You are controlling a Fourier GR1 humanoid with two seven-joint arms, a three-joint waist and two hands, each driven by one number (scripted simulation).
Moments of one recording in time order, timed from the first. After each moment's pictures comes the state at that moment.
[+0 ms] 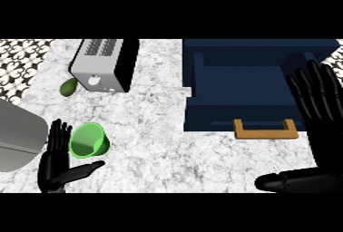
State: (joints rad) left arm -0.02 0.10 0.25 -1.05 0.15 -0.06 -0.62; right arm -0.10 -0.09 -0.04 -2.08 -0.15 0.12 0.17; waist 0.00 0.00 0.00
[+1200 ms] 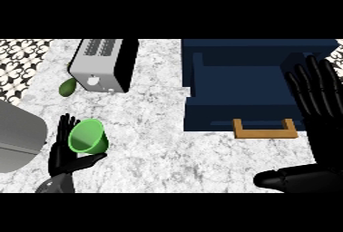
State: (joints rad) left arm -0.28 0.19 0.30 -0.51 0.20 -0.19 -0.88; right arm -0.13 -0.08 -0.04 -2.08 -0.15 0.11 0.19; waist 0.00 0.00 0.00
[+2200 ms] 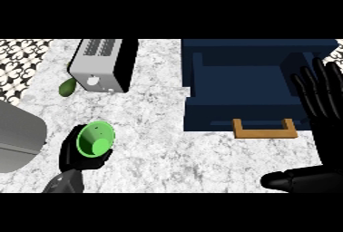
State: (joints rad) left arm -0.33 0.16 0.27 -0.46 0.23 -0.30 -0.95; right arm -0.11 -0.10 -0.07 -2.08 -0.17 0.13 0.18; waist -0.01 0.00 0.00
